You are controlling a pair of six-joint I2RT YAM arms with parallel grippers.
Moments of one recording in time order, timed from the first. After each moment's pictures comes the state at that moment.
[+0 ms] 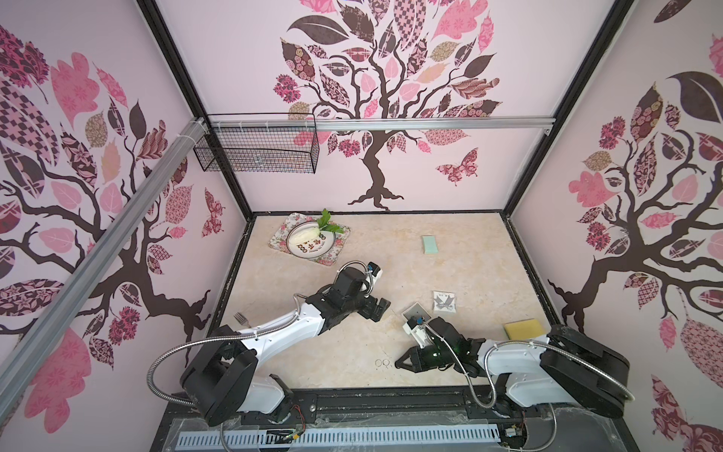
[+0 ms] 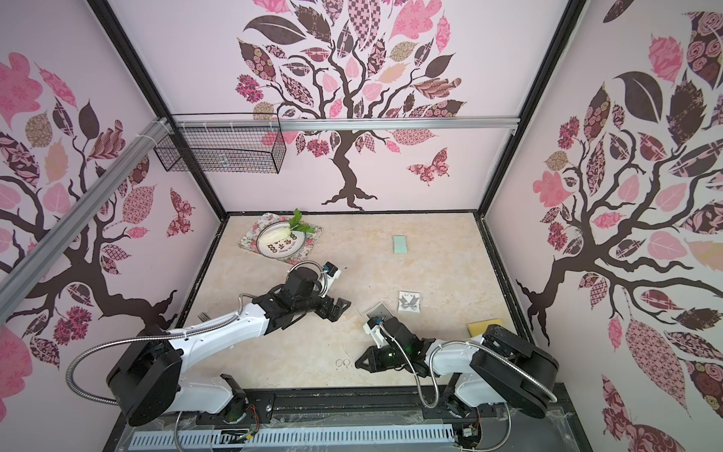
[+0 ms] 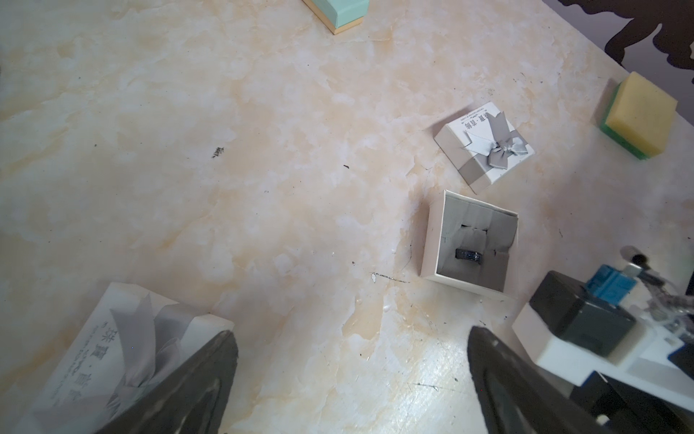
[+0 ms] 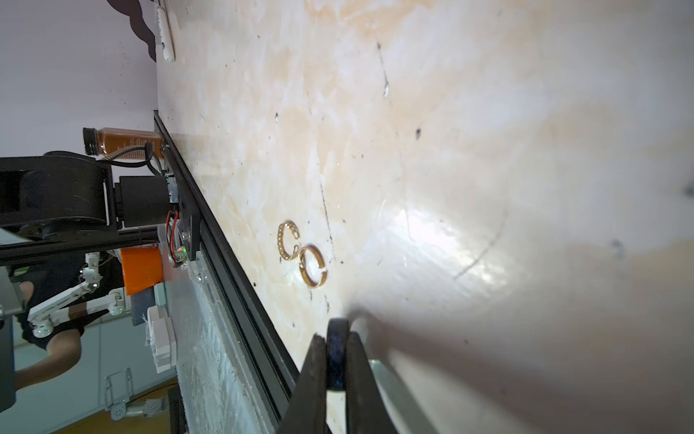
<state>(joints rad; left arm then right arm) -0.72 1.39 0.78 -0.10 0.11 -0.11 0.91 1.36 0.22 0.39 -0.50 0.86</state>
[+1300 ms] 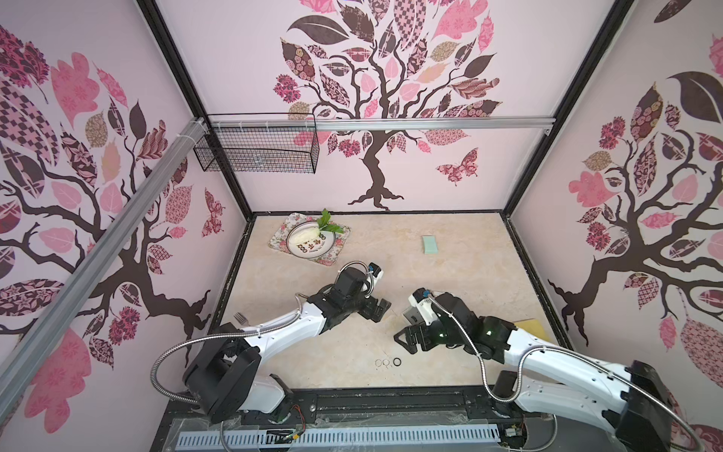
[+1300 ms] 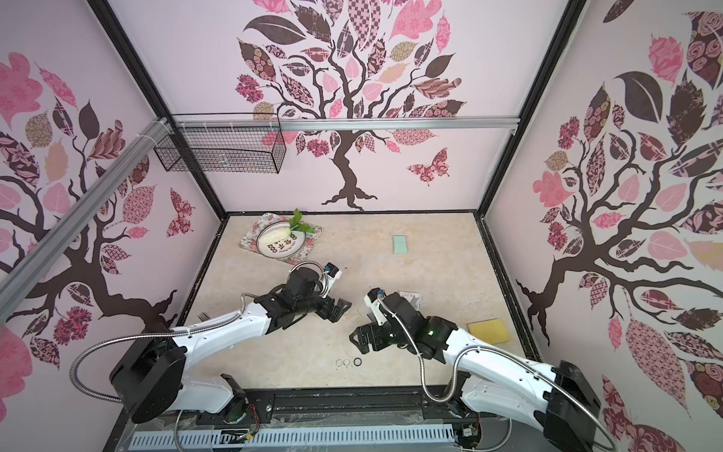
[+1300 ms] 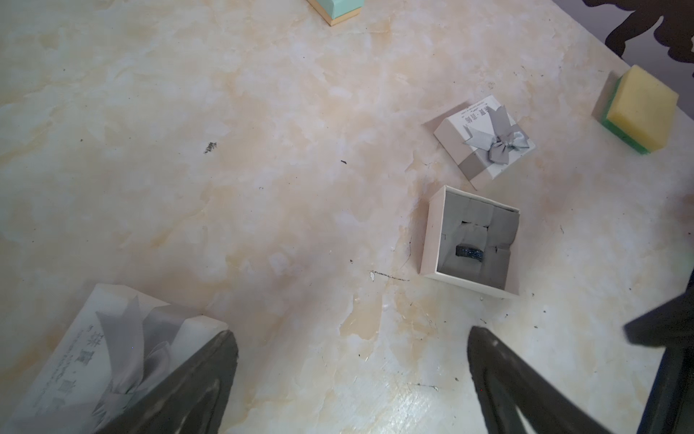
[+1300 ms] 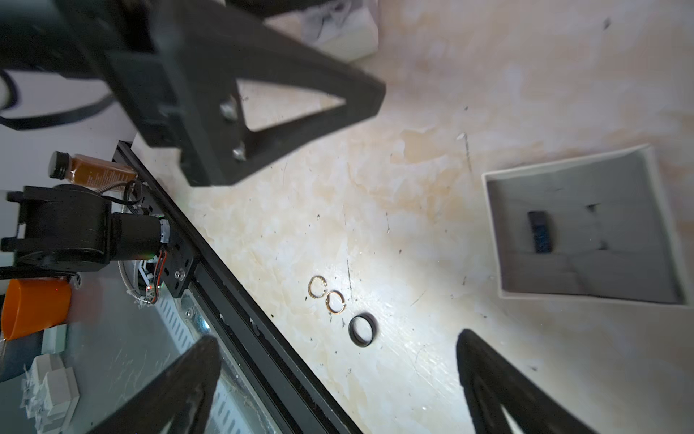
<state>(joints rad) -0.72 1.42 0.78 -0.10 0.13 -0.11 0.86 0.98 0.66 -0.42 -0.17 0.53</state>
